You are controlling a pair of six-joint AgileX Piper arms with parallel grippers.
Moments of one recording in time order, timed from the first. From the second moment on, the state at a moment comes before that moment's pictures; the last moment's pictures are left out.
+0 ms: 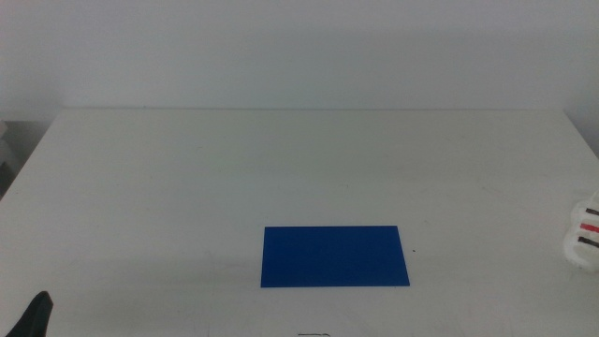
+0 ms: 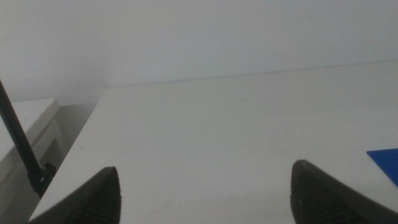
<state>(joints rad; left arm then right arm) -0.03 -0.01 0.03 -0.01 0.18 0.07 -0.07 -0.01 0.03 0.07 0.09 -0.01</state>
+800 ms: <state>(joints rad) -0.03 -0.01 0.03 -0.01 0.18 0.07 -0.07 1.03 -0.80 0.23 0.49 0.02</state>
